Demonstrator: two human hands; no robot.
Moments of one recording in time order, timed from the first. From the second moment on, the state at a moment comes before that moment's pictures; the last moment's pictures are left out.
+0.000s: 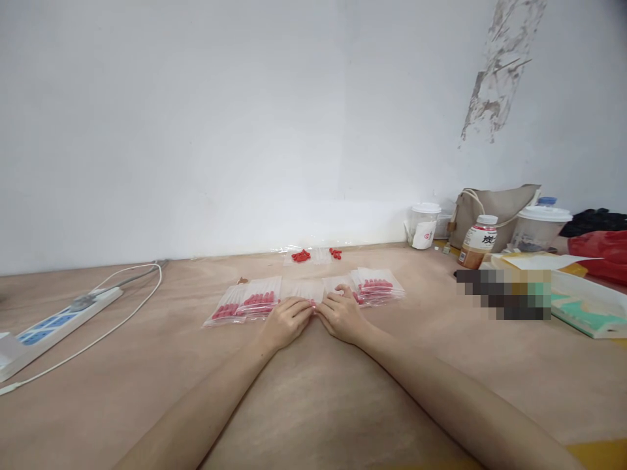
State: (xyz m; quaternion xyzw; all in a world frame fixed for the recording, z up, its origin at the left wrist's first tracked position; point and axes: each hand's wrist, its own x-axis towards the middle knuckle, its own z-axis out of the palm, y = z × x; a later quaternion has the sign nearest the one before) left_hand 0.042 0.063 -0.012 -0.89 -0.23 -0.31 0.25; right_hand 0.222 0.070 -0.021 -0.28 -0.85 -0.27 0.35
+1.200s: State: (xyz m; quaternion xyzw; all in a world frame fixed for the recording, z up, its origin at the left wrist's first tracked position) left_hand 0.003 0.064 0.010 -0.89 -0.35 -0.20 0.22; right_hand 0.250 0.077 -0.018 -0.33 -0.85 -0.26 0.33
